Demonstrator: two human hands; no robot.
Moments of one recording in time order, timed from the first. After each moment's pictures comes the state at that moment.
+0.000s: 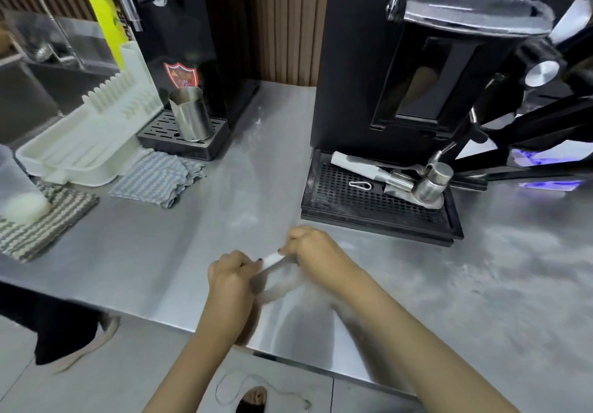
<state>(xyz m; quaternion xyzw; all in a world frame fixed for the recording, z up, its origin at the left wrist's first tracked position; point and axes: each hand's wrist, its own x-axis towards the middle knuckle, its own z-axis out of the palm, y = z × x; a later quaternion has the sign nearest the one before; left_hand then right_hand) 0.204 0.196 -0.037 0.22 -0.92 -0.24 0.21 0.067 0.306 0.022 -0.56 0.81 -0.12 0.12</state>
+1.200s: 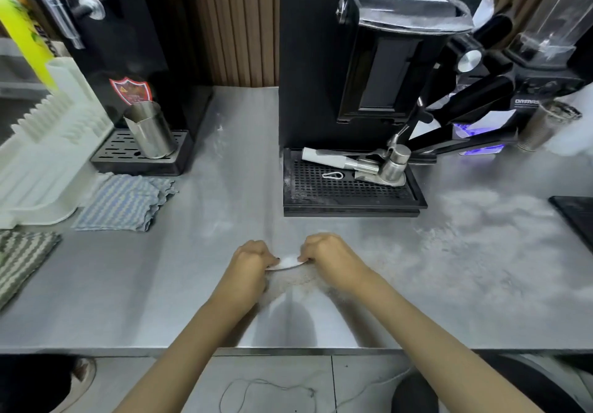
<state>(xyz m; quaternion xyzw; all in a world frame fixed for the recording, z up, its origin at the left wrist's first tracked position) 0.166 0.173 -0.023 -0.01 -0.97 -0.24 0.07 0.072 0.342 0.001 -0.47 0.86 -0.16 0.10</state>
